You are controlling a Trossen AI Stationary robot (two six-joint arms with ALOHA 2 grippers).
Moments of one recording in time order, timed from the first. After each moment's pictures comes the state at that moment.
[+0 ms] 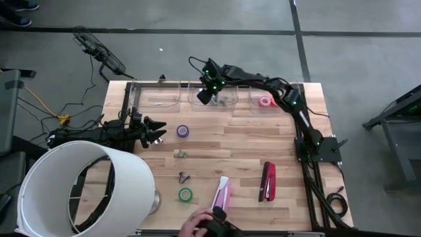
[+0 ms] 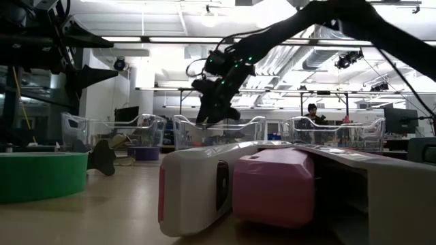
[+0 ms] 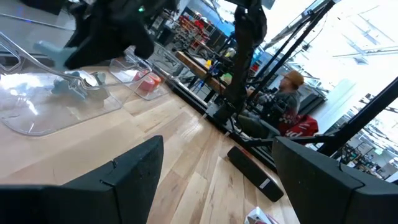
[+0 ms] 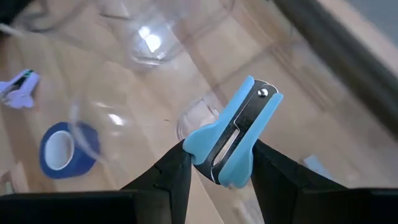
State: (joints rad) left arm 0.00 0.01 0.01 0.04 -0.24 -0.63; right arm -0.55 2.32 2.01 -0.67 -0.30 0.19
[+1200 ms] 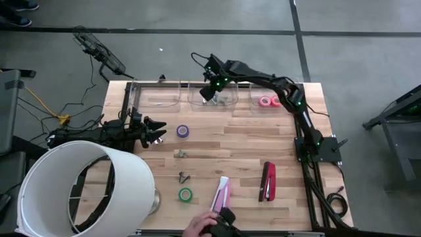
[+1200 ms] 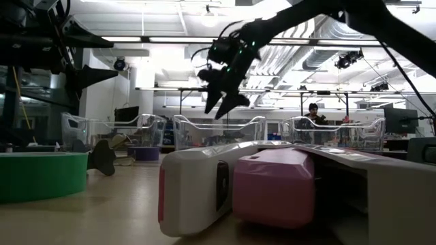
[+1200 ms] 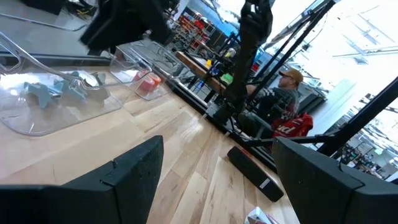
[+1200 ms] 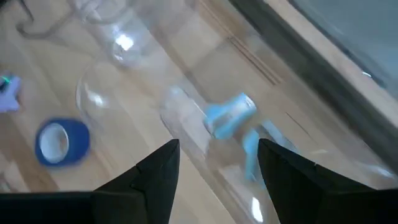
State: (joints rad) left arm 0.00 0.01 0.01 0.04 -0.24 -0.63; right arm -0.54 2.23 2.04 -0.85 -0.17 0.23
